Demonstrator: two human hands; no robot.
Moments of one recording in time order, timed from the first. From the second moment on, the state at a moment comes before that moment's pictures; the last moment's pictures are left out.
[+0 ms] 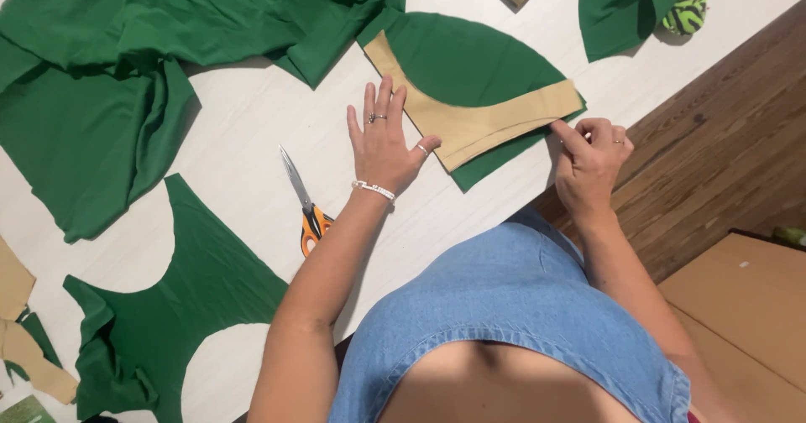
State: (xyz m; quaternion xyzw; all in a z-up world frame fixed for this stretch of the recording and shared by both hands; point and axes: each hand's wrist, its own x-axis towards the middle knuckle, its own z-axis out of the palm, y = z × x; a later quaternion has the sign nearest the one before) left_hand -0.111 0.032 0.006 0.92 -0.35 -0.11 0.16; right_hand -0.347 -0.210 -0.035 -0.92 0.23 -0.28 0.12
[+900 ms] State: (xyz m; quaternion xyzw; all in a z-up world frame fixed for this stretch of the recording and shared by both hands) left_hand -0.111 0.031 0.008 0.92 -0.35 -0.12 0.16; right_hand -0.306 -0.252 -0.035 -0.89 0.32 -0.27 0.20
